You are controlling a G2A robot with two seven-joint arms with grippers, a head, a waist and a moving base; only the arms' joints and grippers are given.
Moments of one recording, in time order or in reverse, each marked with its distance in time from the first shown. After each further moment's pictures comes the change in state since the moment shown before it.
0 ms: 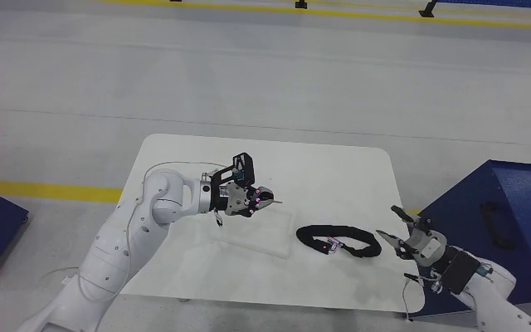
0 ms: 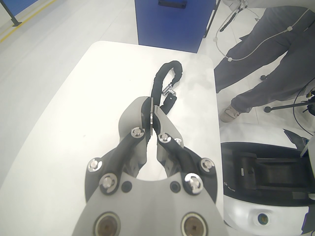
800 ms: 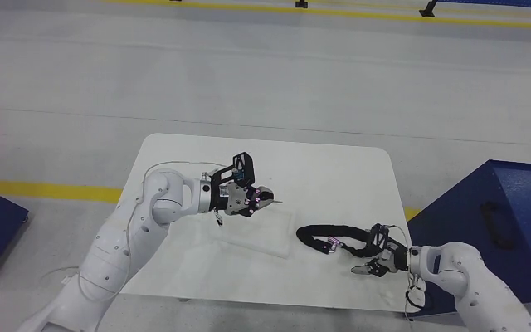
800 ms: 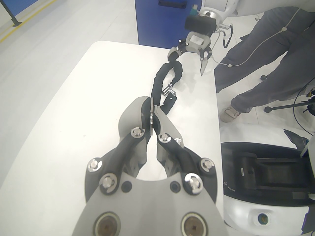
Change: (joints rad) left arm 0.000 0.000 0.000 0.000 0.000 0.000 0.000; right arm 0.236 0.014 -0.252 0.146 0.513 -0.303 1.419
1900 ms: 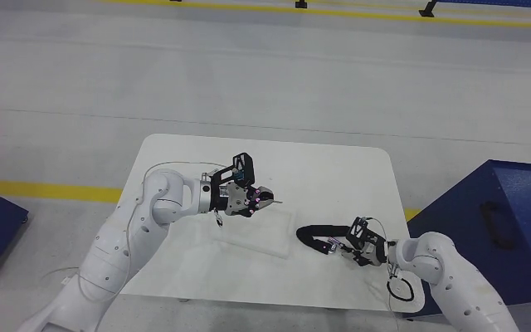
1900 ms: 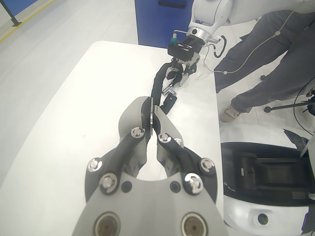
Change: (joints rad) left arm 0.000 0.000 0.000 0.000 0.000 0.000 0.000; right arm 0.169 -0.050 -0.181 0.104 0.114 0.157 0.194
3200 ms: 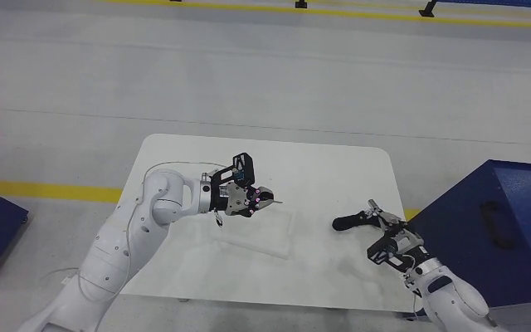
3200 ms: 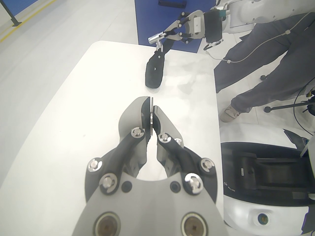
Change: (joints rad) left arm 0.000 0.000 0.000 0.000 0.000 0.000 0.000; right arm -0.475 0.052 0.272 -0.290 -0.929 0.895 -0.897
